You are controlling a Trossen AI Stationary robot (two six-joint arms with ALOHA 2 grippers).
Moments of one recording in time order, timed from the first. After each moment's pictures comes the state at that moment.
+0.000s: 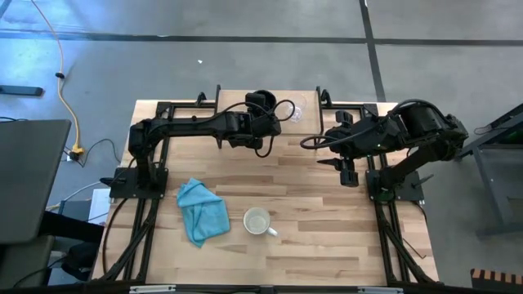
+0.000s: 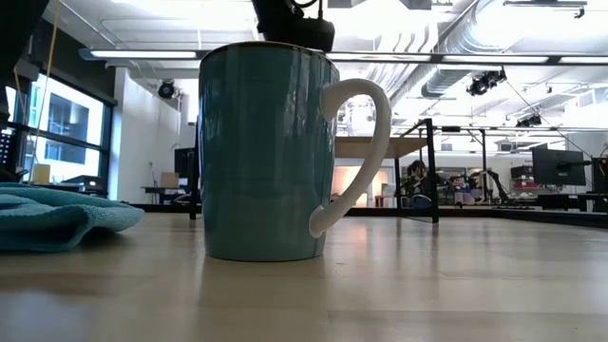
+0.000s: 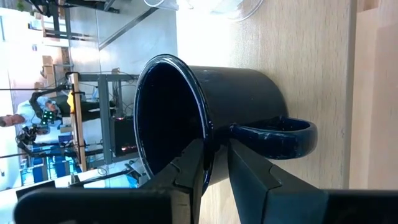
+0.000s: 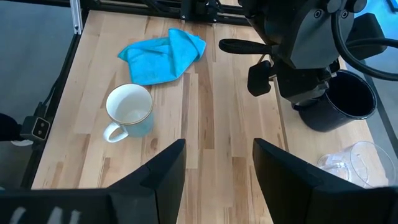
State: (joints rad) left arm 0.26 1.89 1.74 -0.86 -0.82 0.55; right arm 0.26 1.45 2.08 -1.41 0.26 0.09
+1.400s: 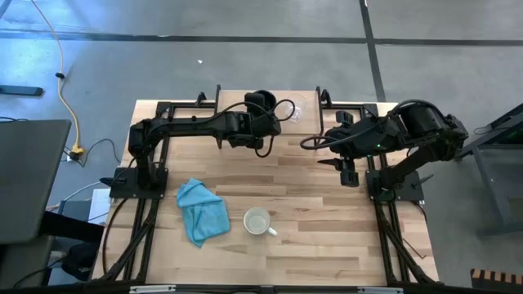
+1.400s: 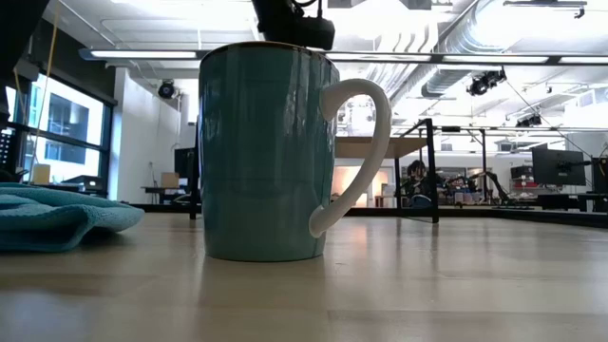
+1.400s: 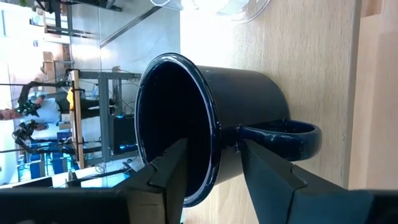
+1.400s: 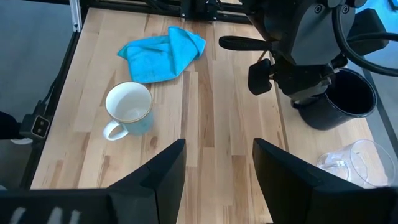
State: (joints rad) left arm 0.26 1.88 1.74 -0.86 -0.82 0.52; right arm 0.26 1.45 2.08 -1.42 0.26 0.09
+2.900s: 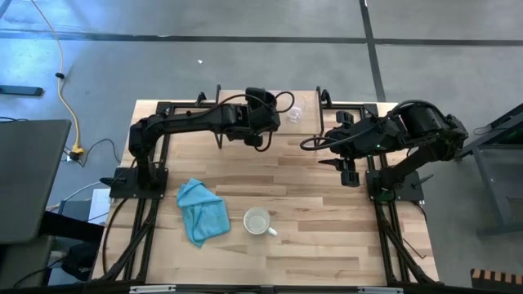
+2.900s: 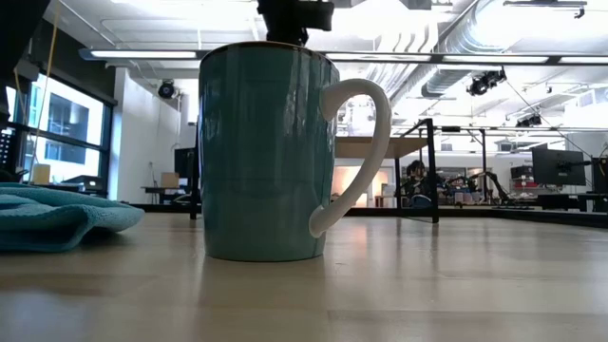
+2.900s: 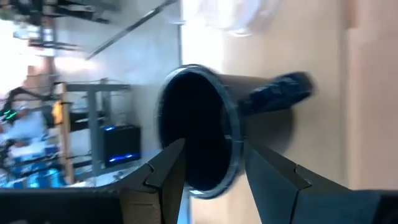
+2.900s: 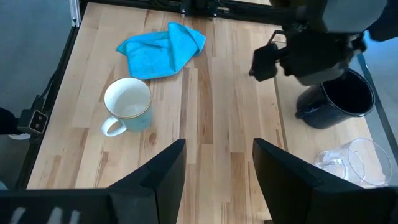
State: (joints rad) left arm 0.28 1.89 1.87 -0.97 -0.74 0.56; right arm 0.26 1.45 2.08 -1.43 0.26 0.08
